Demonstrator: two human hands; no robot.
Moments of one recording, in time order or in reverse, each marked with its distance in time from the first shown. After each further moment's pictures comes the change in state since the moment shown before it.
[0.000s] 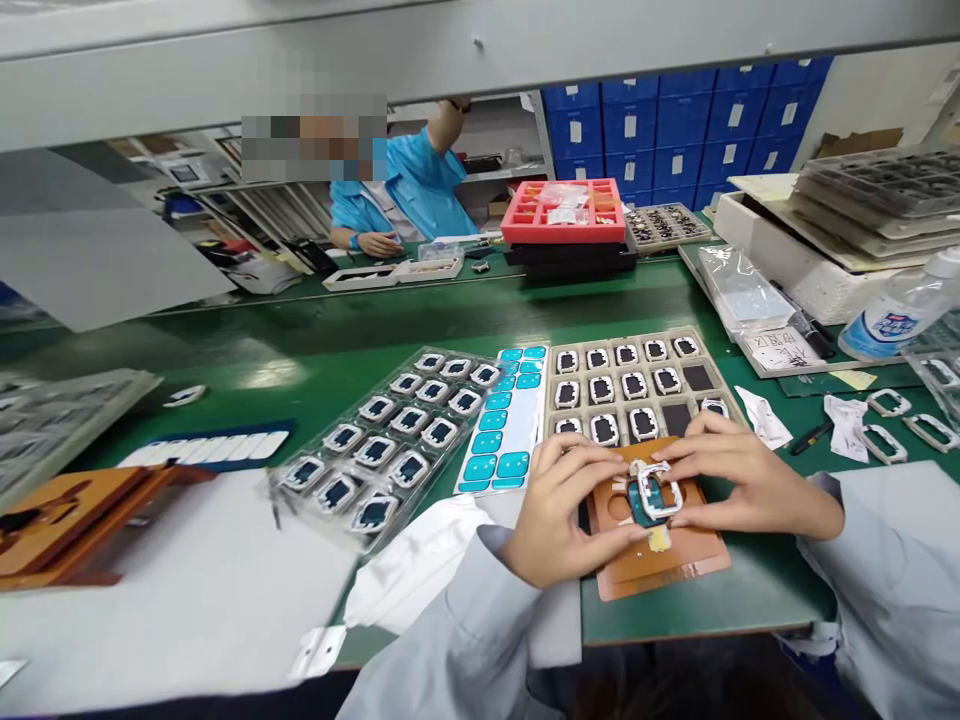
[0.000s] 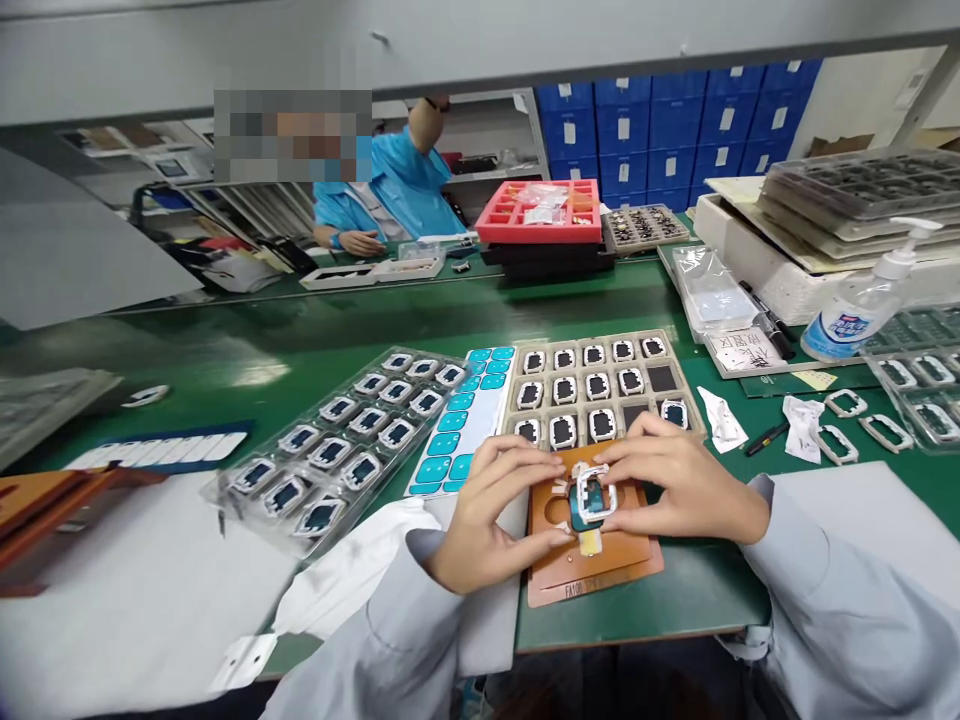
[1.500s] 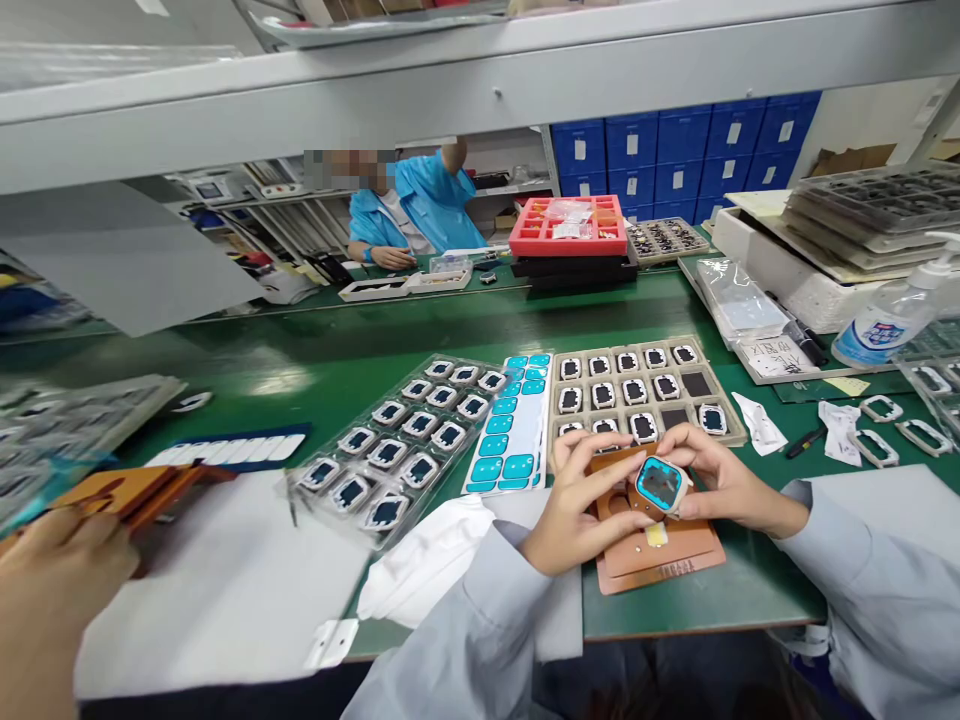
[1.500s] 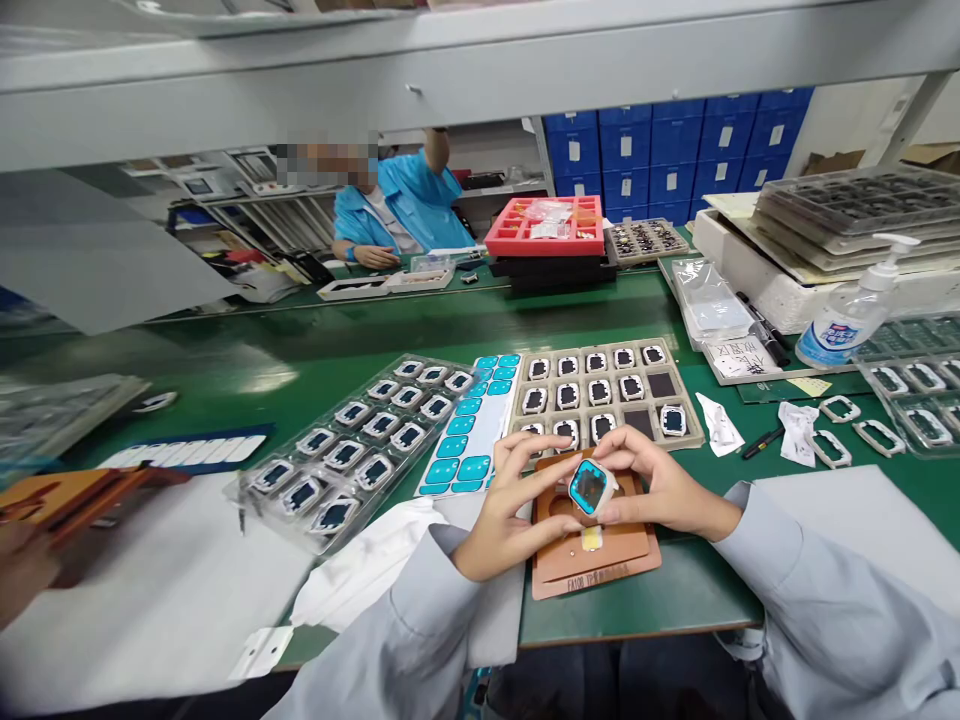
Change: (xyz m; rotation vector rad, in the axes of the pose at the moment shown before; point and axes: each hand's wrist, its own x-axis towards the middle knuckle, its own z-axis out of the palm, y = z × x) left_hand -0.005 -0.007 0.017 -0.032 0.003 0.011; right_hand -0.002 0.000 0.026 1.006 -0.045 0.419
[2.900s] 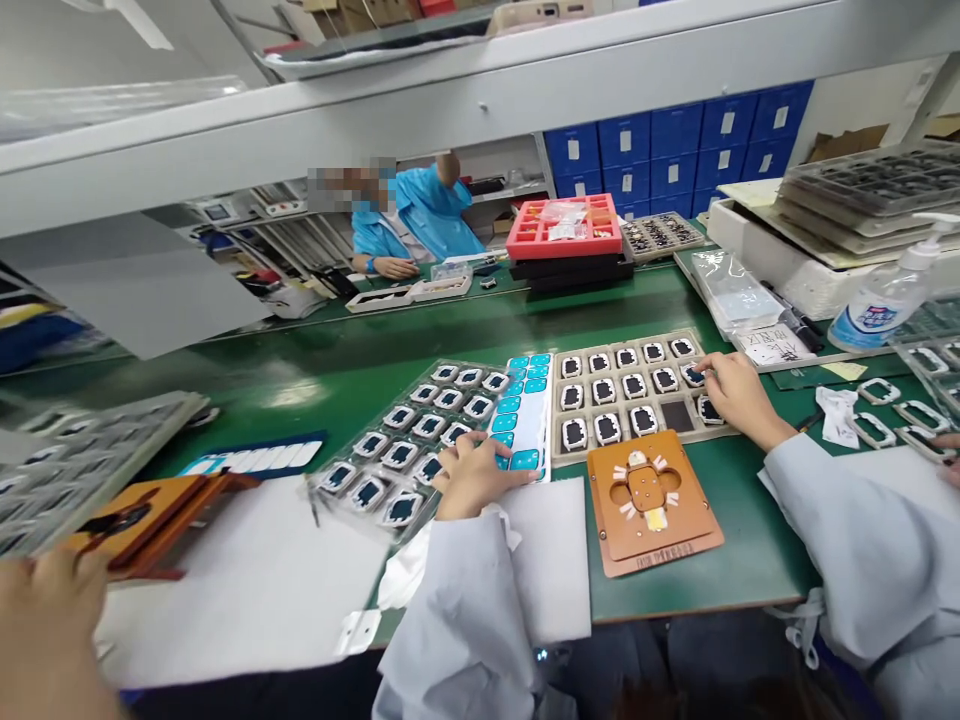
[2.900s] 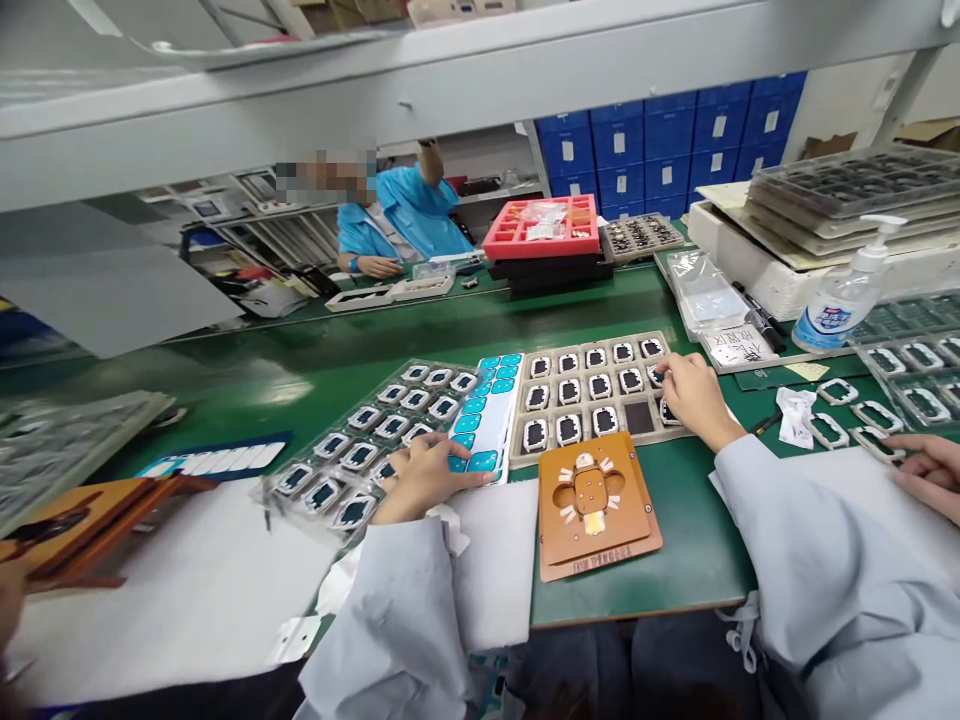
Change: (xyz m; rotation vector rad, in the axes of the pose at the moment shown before) left_hand -0.002 -0.055 -0.075 0.537 -0.397 -1.293; right_hand 0.026 0.029 -0.105 -1.431 0.627 -0.008
